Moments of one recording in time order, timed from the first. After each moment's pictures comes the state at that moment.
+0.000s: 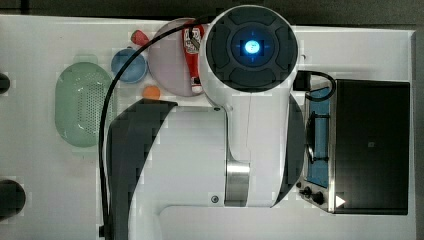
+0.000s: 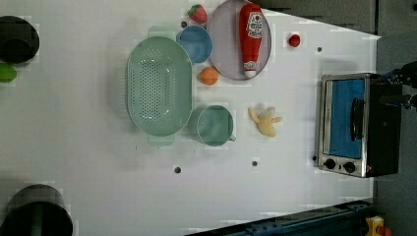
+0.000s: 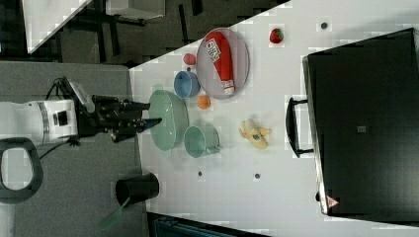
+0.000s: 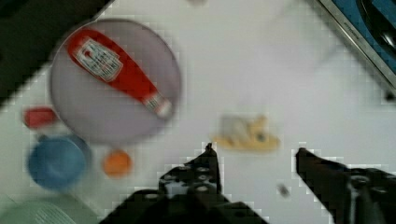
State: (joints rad) arm -0.01 -0.02 -0.01 -1.79 -0.02 0.18 -0.02
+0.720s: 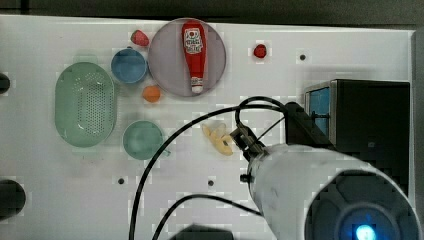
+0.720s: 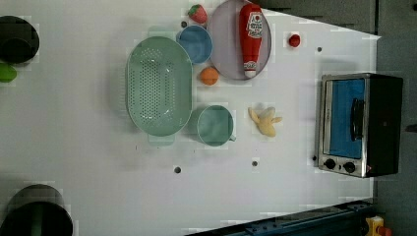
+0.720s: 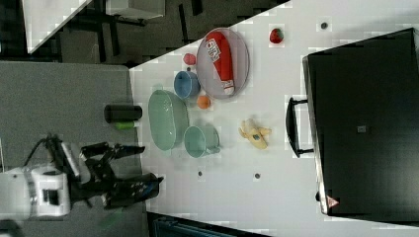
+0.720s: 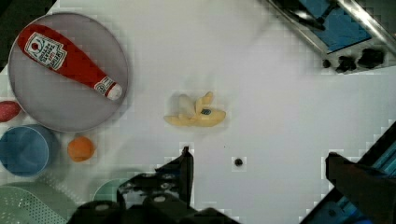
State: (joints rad) arm -0.06 -0.35 -0.07 -2.02 -0.03 0.13 -0.04
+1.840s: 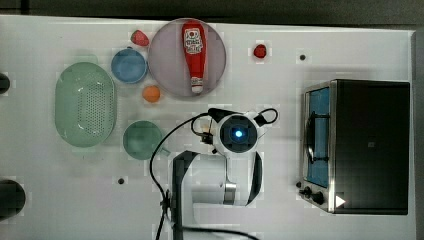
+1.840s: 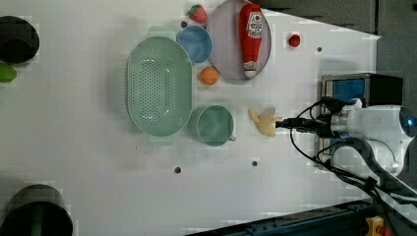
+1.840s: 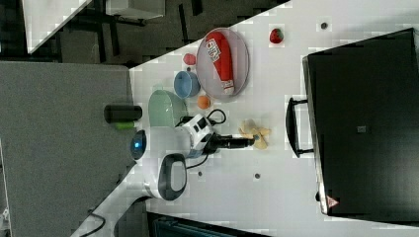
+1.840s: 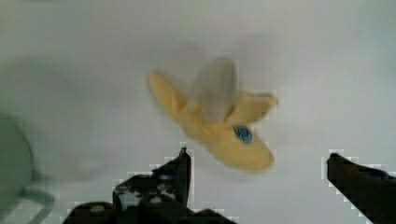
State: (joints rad) arm -0.03 0.18 -0.04 -2.44 0.00 0.96 -0.70
